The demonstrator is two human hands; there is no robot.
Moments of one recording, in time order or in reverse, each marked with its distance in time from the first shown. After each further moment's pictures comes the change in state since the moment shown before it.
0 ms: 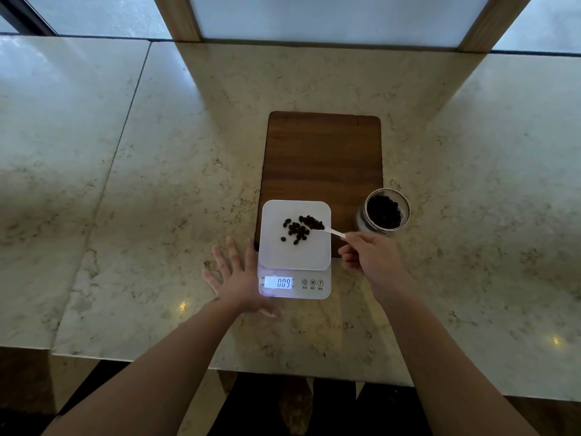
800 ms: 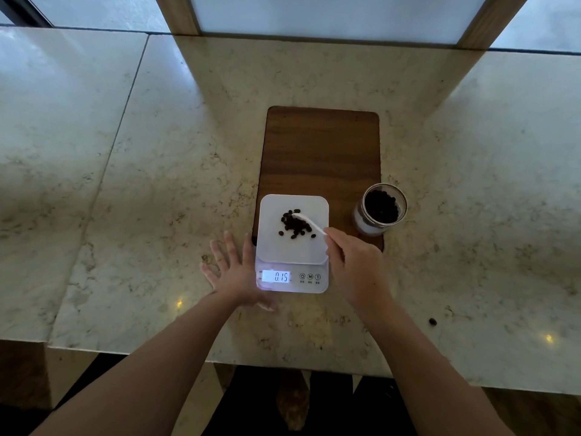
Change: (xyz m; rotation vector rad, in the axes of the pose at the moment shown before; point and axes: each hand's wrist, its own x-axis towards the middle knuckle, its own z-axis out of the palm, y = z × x) left_hand -0.004 0.002 -0.001 -0.025 0.007 0.008; right_hand -0.032 0.012 0.012 -0.822 0.076 -0.948
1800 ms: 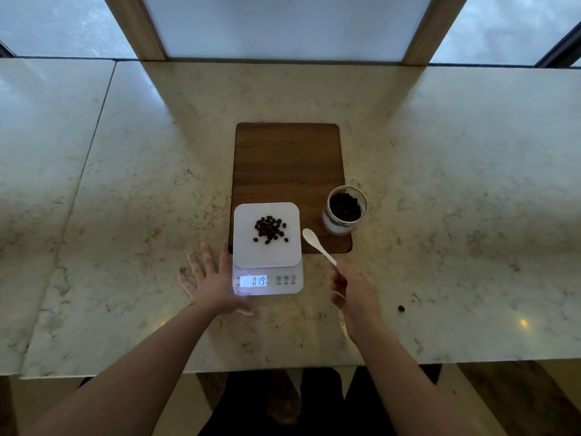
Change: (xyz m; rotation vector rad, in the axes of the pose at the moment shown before) left_hand 0.001 -0.006 0.003 0.005 0.038 -0.008; right_hand -0.053 0.015 -0.014 0.986 0.153 1.203
